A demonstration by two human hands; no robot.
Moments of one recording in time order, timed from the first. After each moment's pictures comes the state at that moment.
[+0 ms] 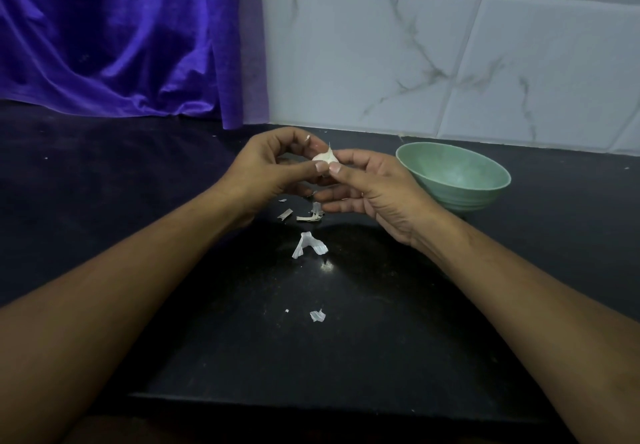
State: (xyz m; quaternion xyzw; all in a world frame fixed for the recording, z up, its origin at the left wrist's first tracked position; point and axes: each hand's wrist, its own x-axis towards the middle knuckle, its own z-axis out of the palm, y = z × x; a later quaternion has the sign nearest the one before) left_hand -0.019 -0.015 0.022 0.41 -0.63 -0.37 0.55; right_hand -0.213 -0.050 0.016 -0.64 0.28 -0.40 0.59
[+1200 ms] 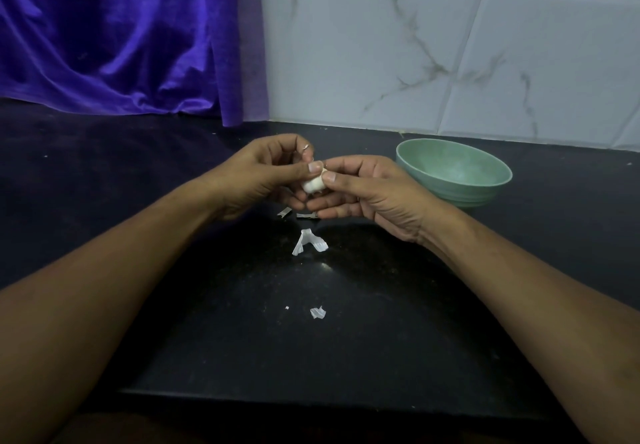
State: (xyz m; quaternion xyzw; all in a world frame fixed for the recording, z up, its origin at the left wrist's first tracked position) left_hand -0.006 -0.015 0.025 0.39 -0.65 -0.46 0.46; right_hand -0.218 -0.048 0.017 -0.67 0.26 -0.31 0.62
